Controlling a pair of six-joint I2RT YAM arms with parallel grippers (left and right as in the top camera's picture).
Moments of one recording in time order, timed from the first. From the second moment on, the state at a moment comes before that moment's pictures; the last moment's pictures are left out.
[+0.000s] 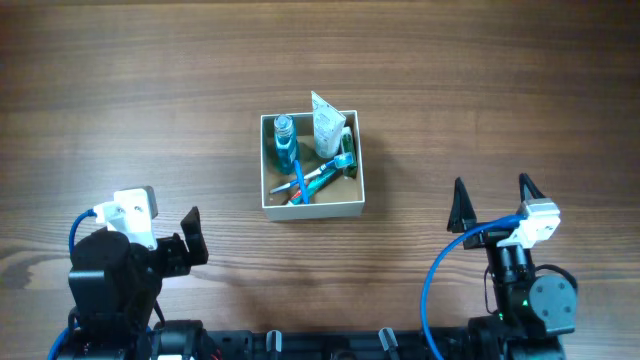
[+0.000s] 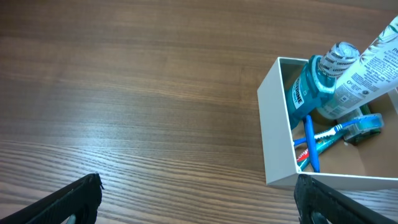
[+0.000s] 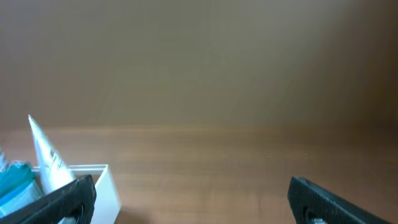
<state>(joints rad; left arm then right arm) 0.01 0.49 0.84 -0.99 -0.03 -0.12 0.11 0.07 0.21 -0.08 0.03 0.04</state>
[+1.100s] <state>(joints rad) 0.01 0.49 0.84 -0.99 -0.03 -0.12 0.11 0.02 0.01 0.00 0.01 -0.03</state>
